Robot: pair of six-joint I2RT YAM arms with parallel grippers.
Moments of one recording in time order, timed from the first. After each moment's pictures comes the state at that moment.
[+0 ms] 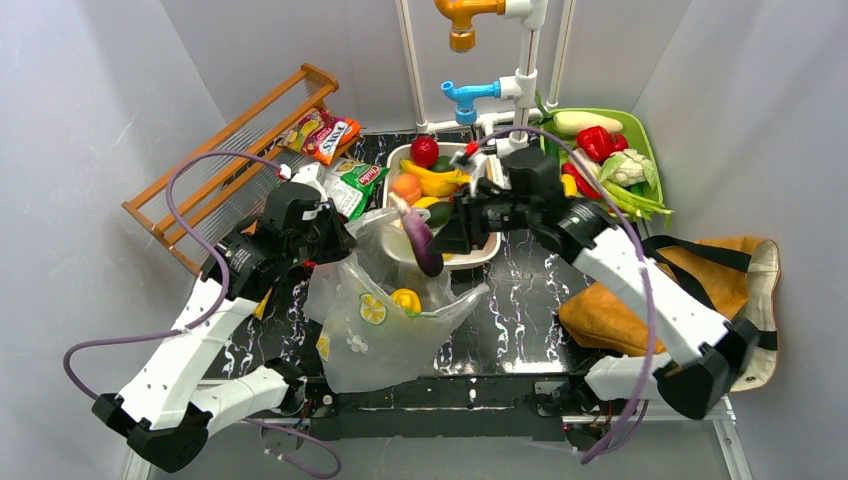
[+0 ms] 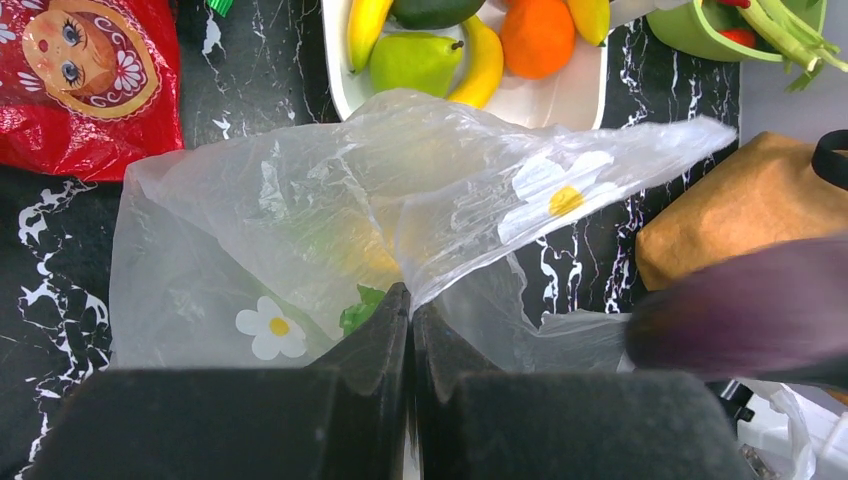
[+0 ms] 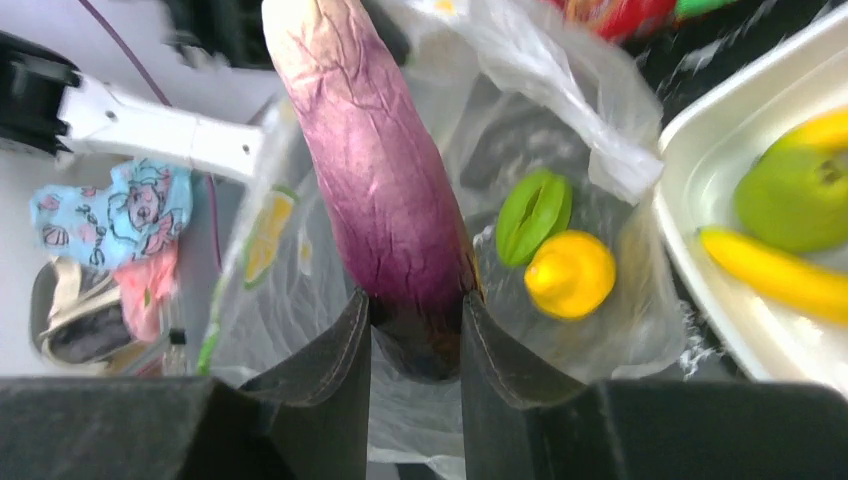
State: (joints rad) left arm -0.58 1.01 1.30 -0.99 -0.09 -0.64; right arm 0.68 1.19 1.29 -0.44 -0.69 0.37
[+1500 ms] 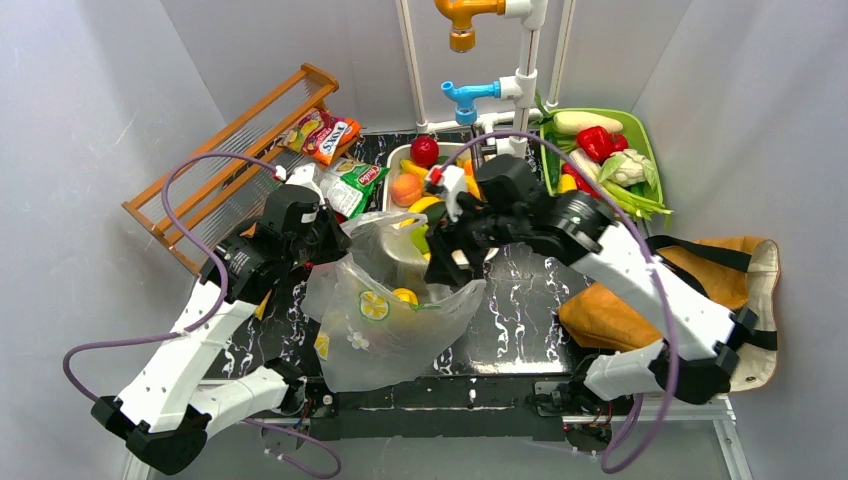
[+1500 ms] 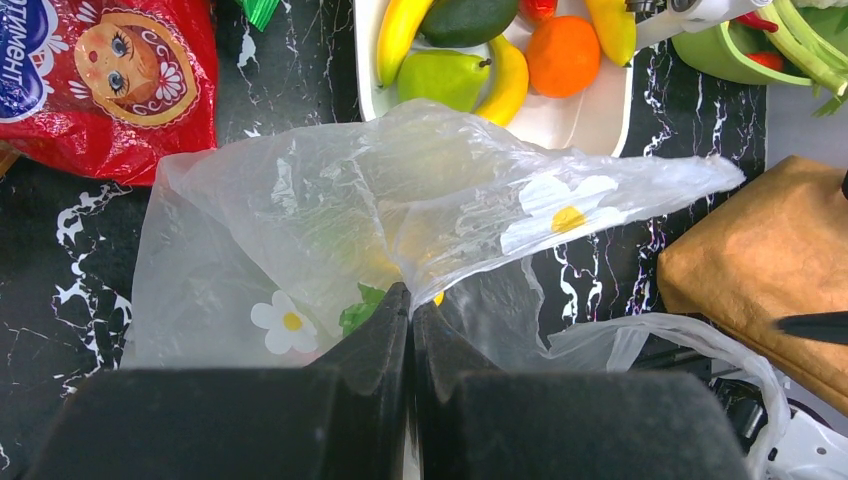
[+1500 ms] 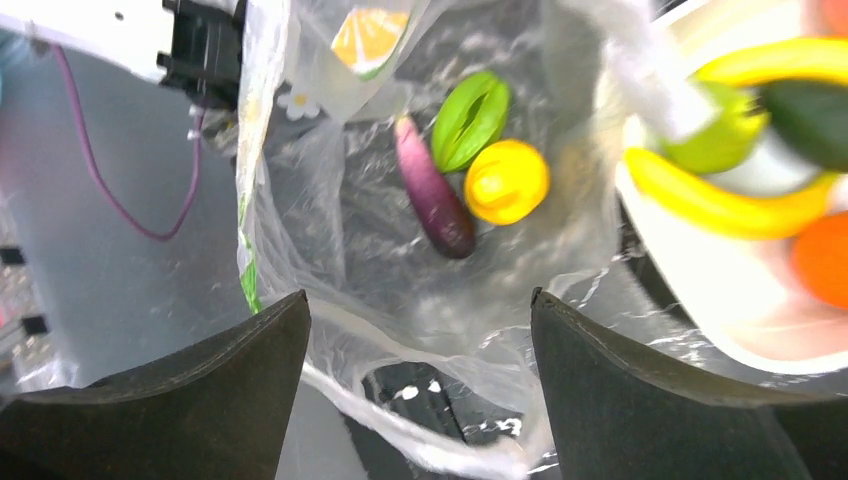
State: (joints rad) left arm -0.58 0.99 1.28 -0.99 -0.16 -0.64; right arm 0.95 1.38 1.63 -0.98 -0.38 0.08
